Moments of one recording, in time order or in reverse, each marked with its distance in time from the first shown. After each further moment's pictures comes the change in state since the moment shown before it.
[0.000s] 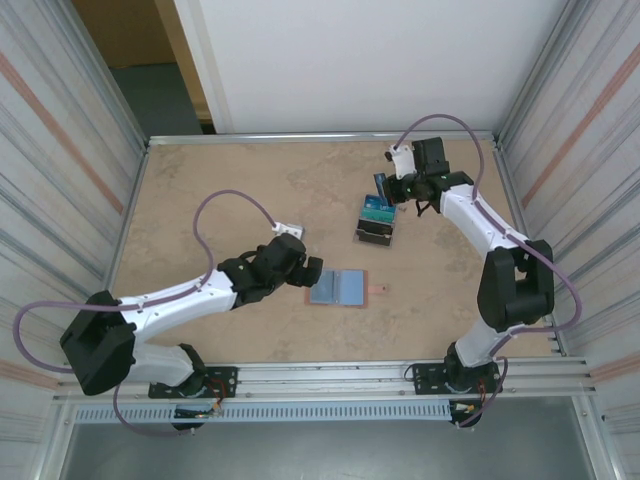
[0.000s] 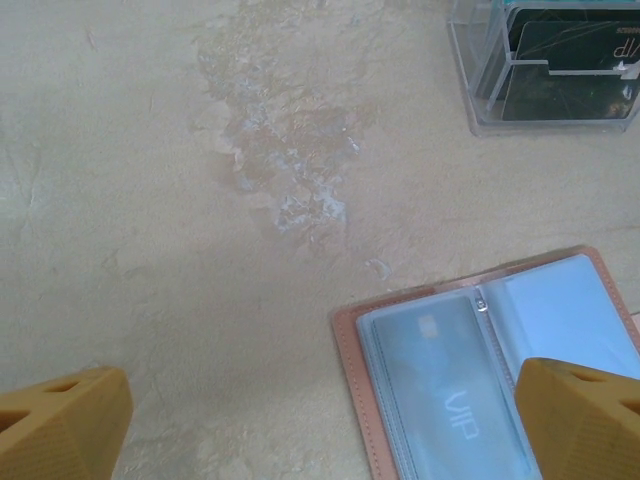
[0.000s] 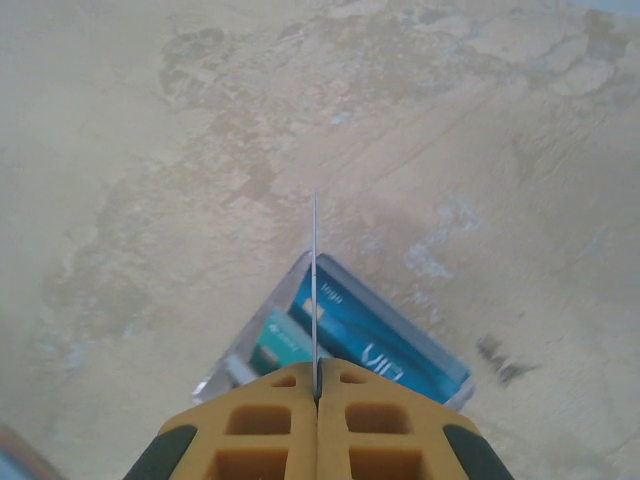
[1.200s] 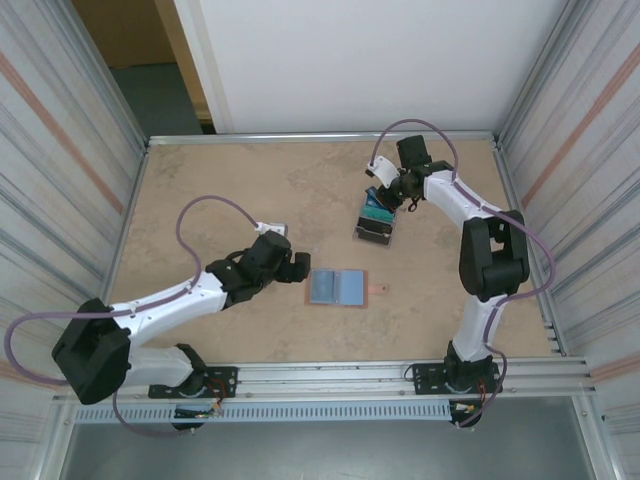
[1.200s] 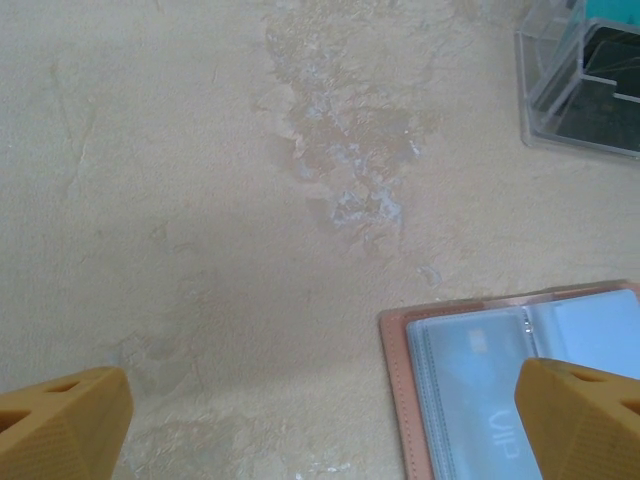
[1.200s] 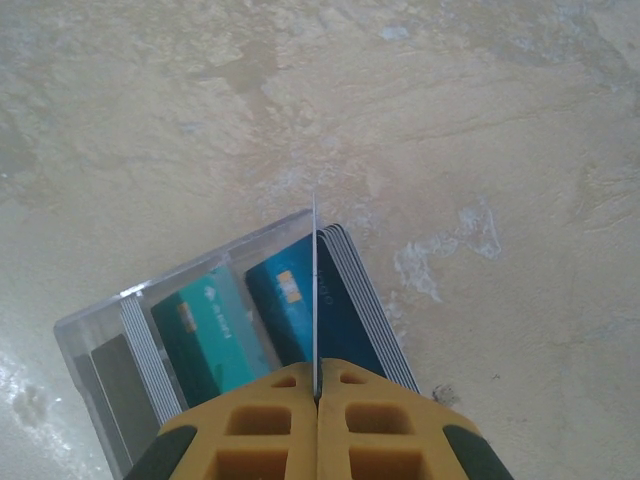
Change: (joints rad) left arm 0.087 -0.055 -0.070 0.030 0.048 -0.074; right arm 0.007 0.235 0.160 -0.136 0.018 -0.439
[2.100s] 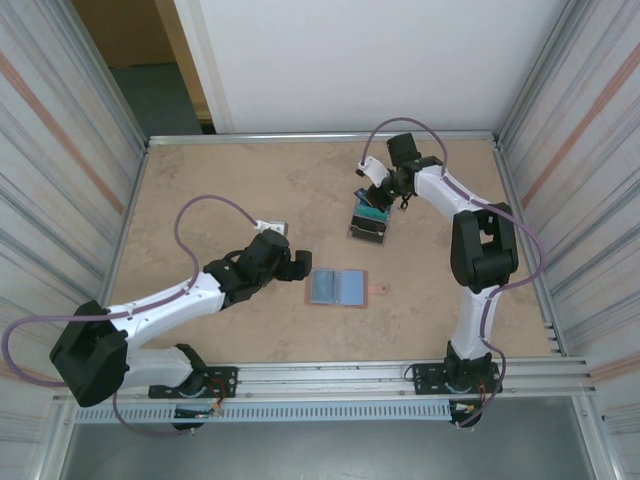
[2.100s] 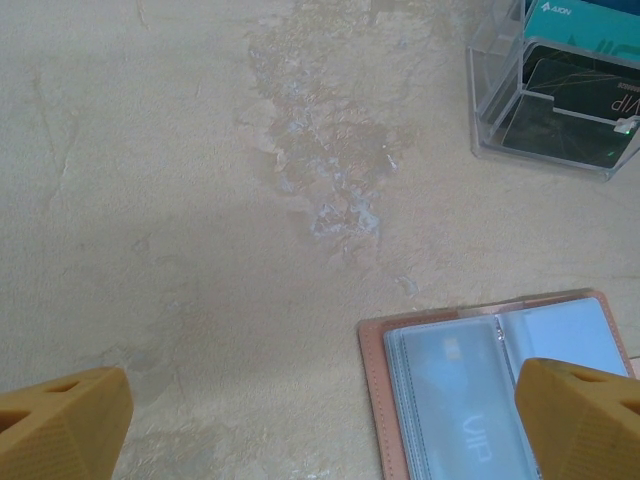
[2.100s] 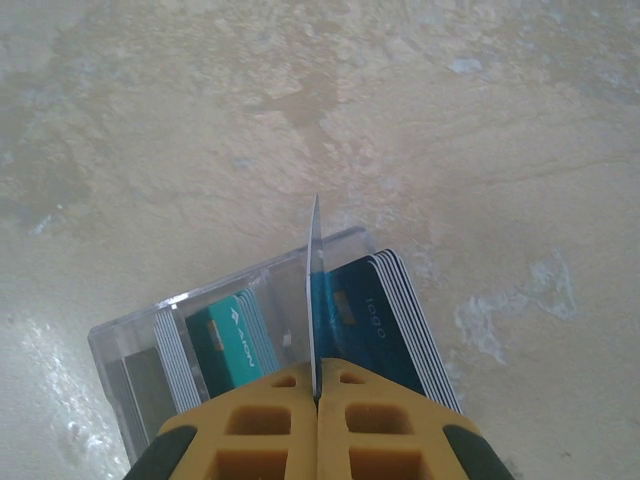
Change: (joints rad) left arm 0.006 -0.013 0.000 0.019 0.023 0.000; right arm 0.038 0.085 0.093 -0.052 -0.084 0.008
